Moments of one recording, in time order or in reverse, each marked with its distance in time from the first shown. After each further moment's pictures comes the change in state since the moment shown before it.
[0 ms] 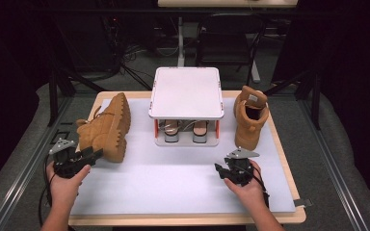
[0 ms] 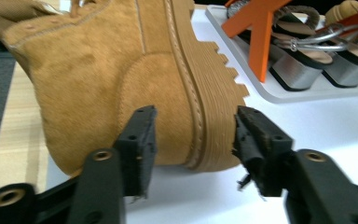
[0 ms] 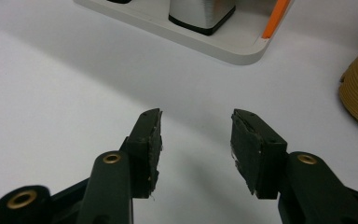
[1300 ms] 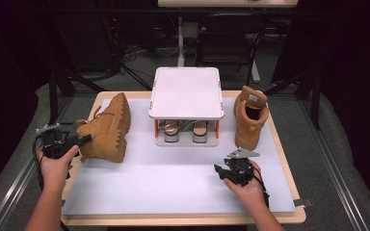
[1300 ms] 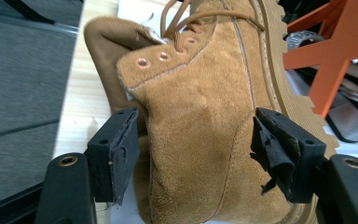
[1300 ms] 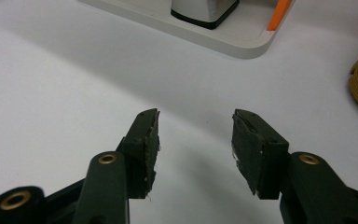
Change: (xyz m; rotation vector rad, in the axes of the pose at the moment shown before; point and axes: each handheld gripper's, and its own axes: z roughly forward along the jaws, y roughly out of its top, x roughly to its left) left arm 0.063 0.029 0.024 0.028 0.041 -0.193; right arm -0.001 -0.001 0.001 0.021 0.023 0.028
